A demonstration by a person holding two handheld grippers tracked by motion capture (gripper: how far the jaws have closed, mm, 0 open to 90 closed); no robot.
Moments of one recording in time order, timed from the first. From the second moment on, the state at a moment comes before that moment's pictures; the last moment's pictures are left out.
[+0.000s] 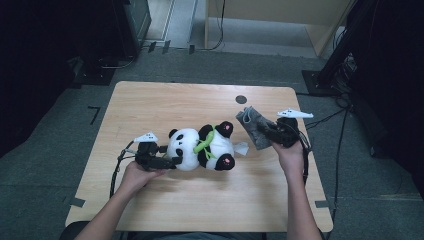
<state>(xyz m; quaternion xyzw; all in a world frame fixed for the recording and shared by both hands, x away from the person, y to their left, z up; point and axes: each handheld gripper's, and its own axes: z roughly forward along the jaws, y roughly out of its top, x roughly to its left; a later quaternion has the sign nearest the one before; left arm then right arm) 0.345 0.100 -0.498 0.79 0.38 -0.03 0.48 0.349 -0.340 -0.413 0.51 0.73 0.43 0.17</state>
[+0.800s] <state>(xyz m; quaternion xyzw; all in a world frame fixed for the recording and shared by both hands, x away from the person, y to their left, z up) 0.344 0.099 -0.492 0.79 0.39 -0.03 0.47 0.350 -0.239 -0.363 0.40 0.78 0.46 0.13</state>
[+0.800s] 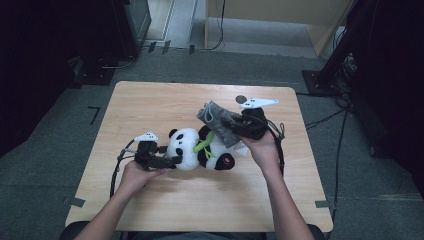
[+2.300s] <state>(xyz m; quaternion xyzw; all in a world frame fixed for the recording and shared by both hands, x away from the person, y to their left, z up) 0.334 0.097 -0.492 0.78 0.41 -0.01 0.47 0.406 -0.124 -0.414 0.32 0.88 0.34 0.12</state>
